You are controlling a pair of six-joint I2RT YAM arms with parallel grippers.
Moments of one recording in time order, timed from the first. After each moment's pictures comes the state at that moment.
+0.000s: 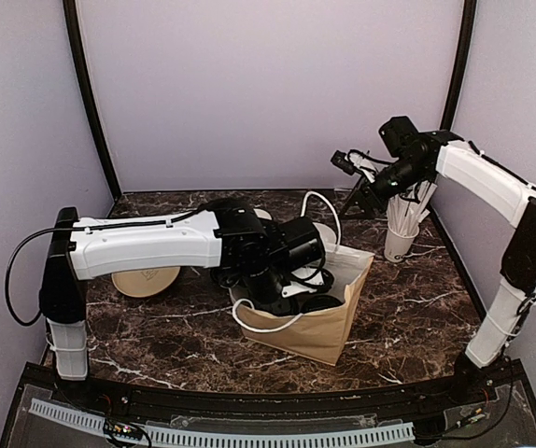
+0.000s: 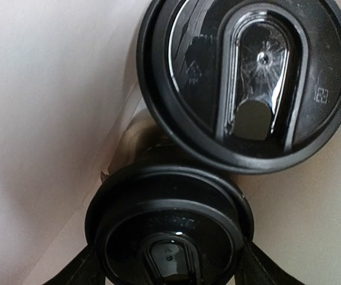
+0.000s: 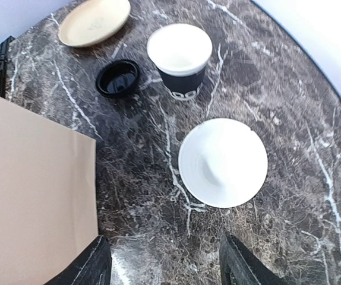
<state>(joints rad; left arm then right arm) -1.21 1.99 1.83 -1.16 -0.17 0.21 0.39 1.75 1.69 -1.00 -0.56 -0.57</state>
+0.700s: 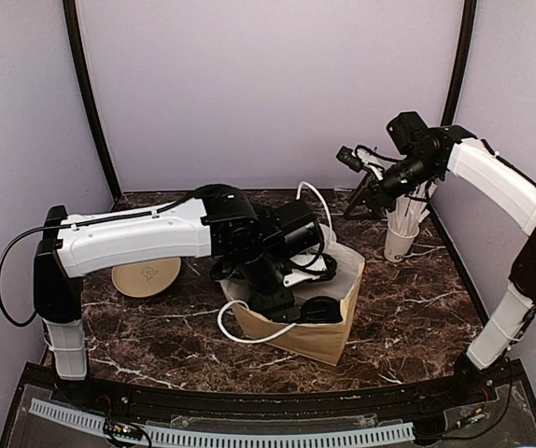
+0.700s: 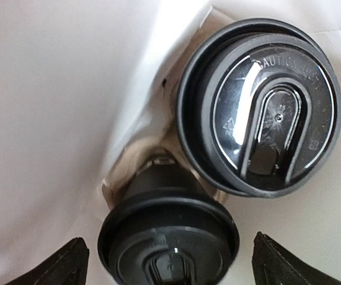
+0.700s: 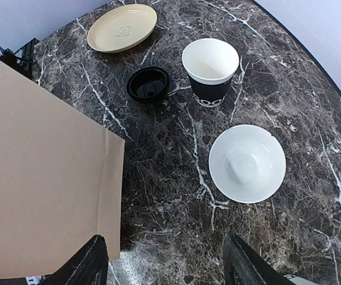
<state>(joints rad) -1.20 1.97 1.89 -1.17 -0.14 0.17 0.40 1.65 1.69 -1.09 -0.63 -0.57</state>
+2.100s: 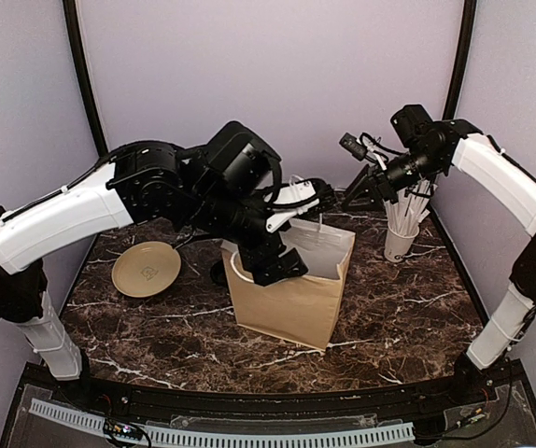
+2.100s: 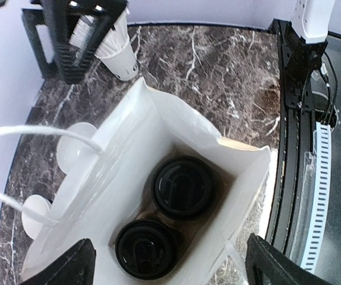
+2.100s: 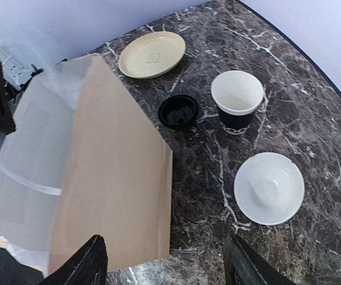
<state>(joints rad) -1.20 1.72 1.92 -0.99 -0.08 0.20 0.39 1.64 1.74 -1.11 -0.77 -0.53</state>
